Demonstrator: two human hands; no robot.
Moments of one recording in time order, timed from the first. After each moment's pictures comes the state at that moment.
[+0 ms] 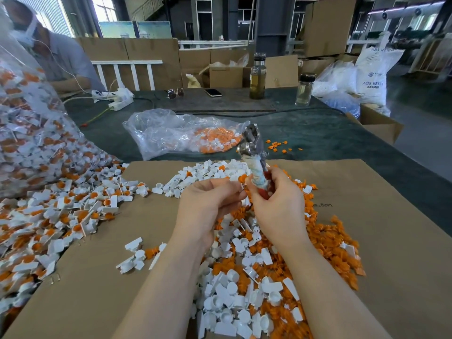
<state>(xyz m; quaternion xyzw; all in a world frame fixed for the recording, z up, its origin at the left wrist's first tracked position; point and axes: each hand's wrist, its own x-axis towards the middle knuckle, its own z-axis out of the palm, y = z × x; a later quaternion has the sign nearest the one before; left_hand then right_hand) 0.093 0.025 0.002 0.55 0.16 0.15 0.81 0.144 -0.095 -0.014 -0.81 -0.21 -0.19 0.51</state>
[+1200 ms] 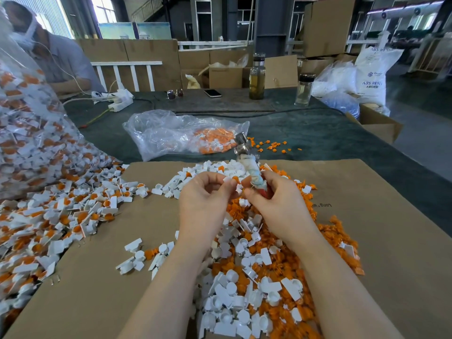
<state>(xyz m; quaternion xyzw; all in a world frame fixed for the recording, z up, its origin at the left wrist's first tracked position) 0.096 0.018 0.003 0.70 0.20 0.27 0.64 0.149 -0.108 -0.004 -0.81 -0.25 -0.04 0.52</state>
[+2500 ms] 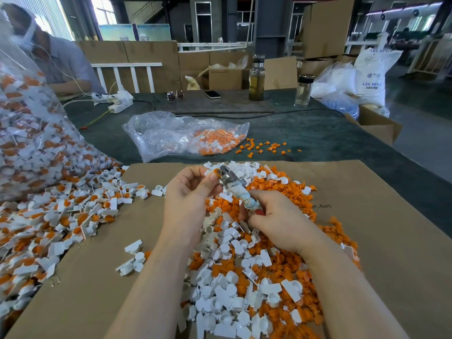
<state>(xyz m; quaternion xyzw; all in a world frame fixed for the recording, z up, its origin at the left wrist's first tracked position) 0.092 0.042 0.002 0.62 0.12 0.28 0.72 0.149 -0.118 -0.001 -0.85 -0.35 0.09 0.39</state>
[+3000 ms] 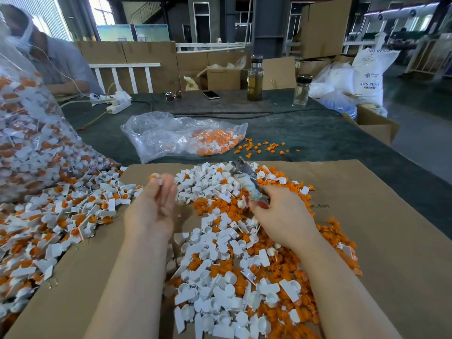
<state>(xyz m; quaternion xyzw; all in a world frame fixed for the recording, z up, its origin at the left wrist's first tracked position) 0.086 0.085 0.001 0.25 0.33 0.31 0.86 0.161 -0.116 -0.018 -0.92 -0.24 -0.06 0.30</state>
